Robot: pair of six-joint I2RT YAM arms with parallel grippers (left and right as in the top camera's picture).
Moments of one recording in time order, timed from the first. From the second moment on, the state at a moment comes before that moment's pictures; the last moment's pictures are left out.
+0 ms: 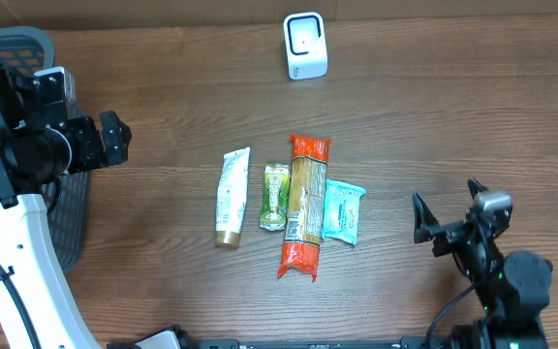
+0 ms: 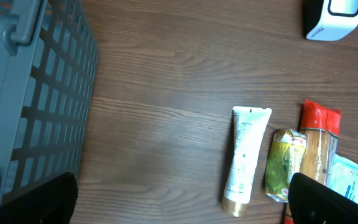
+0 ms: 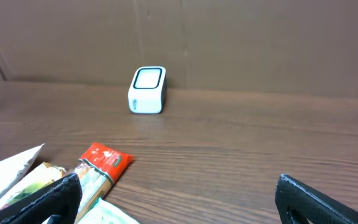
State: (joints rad) left arm 0.37 1.41 1.79 -1.39 0.21 0.11; right arm 0.03 0.32 0.26 -0.10 -0.26 0.04
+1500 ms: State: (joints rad) left arm 0.37 1.41 1.79 -1.38 0.21 0.11; right arm 0.09 1.55 1.12 -0.83 -0.65 0.05
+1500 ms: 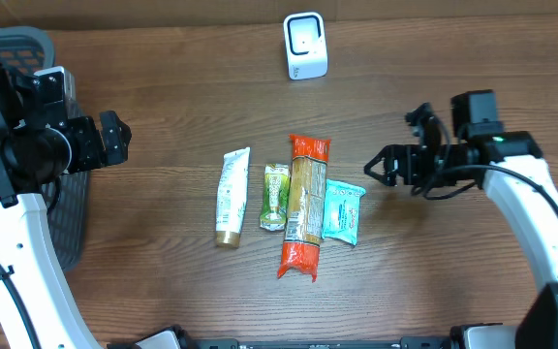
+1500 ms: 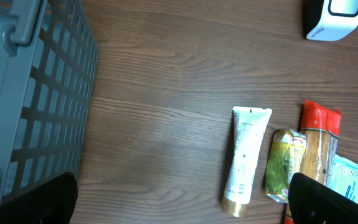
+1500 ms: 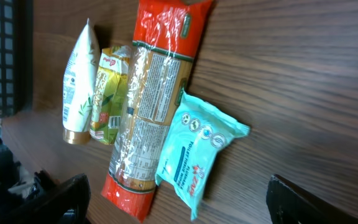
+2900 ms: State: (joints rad) left arm 0.37 1.41 1.79 -1.38 0.21 0.11; right arm 0.35 1.81 1.06 -0.73 -0.37 0.16
